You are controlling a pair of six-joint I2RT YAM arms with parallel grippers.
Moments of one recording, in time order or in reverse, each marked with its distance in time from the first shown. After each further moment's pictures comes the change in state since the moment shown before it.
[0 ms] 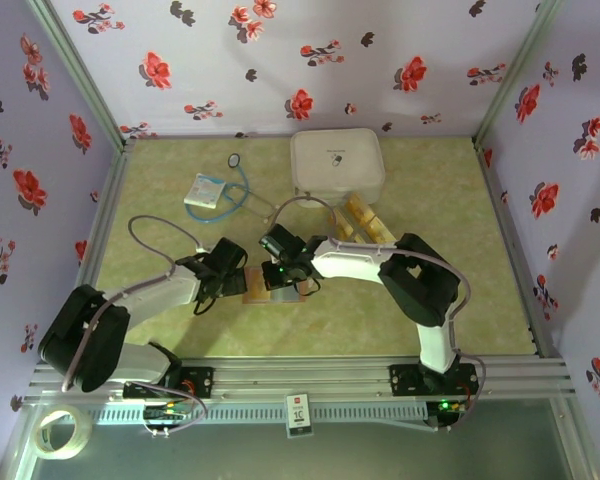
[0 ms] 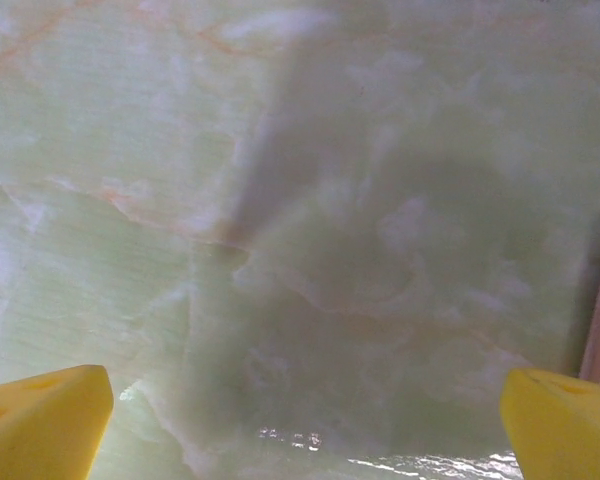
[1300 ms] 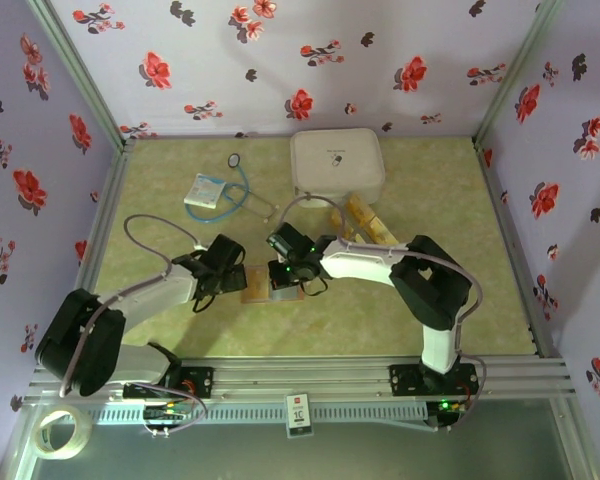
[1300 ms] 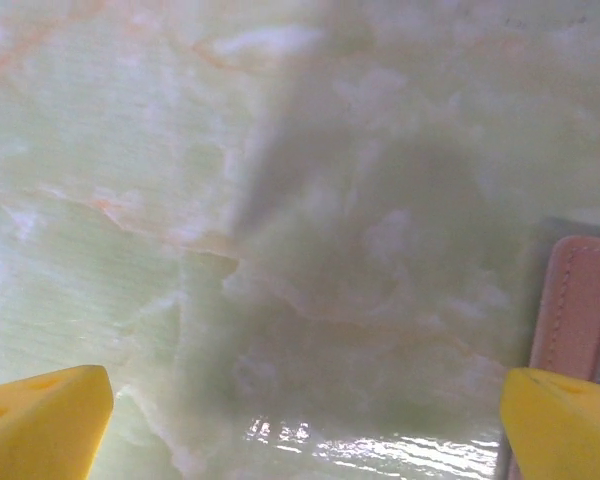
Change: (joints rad) left arm 0.023 -0.041 0.023 -0.013 0.014 0.001; right arm -0.022 -0.071 -0.069 0.001 -0.014 -0.006
